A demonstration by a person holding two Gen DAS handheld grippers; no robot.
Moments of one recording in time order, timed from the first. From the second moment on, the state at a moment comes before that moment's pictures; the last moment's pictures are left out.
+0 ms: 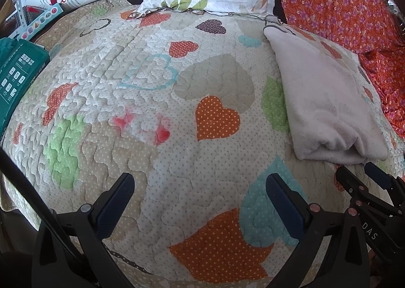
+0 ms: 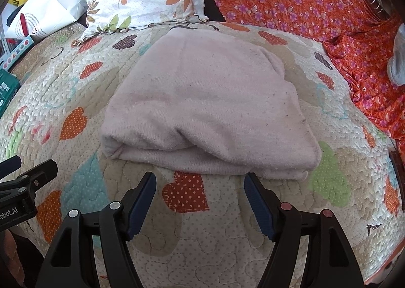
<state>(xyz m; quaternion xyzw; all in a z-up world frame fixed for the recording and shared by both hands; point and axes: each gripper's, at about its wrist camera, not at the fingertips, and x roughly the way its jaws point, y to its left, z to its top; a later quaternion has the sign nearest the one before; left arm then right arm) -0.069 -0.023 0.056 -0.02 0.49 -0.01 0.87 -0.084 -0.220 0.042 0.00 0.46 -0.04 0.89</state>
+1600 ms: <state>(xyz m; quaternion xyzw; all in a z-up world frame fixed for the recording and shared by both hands) -0.067 -0.029 0.049 -0.01 0.50 -0.04 0.86 -0.082 -0.225 0.040 0.00 0.46 -0.05 0.89</state>
